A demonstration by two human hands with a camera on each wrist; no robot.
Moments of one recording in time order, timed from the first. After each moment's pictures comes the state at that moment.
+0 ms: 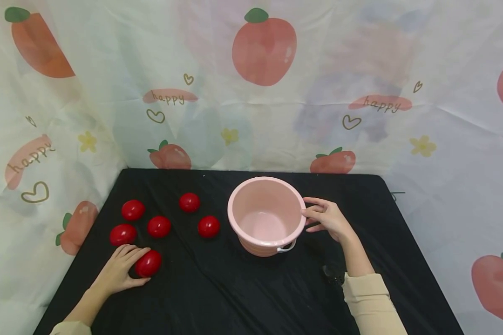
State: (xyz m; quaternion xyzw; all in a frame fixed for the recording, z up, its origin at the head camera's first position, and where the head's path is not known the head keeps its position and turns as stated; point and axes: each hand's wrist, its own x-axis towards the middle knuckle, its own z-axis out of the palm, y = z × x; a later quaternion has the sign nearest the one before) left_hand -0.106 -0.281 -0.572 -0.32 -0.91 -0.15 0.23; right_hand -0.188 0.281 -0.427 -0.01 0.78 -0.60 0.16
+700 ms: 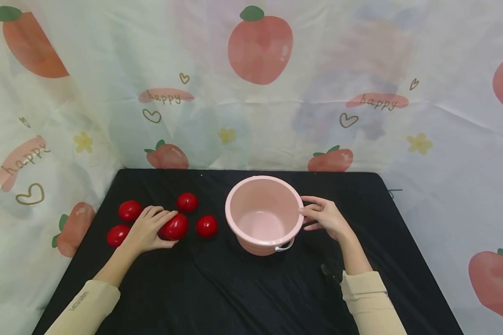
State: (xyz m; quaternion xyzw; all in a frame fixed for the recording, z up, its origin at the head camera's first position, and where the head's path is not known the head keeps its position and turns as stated) left_hand -0.185 -0.205 -0.504 -0.37 -0.87 -0.11 0.30; right_hand -0.188 0.283 -0.430 -0.01 0.78 -0.60 0.16
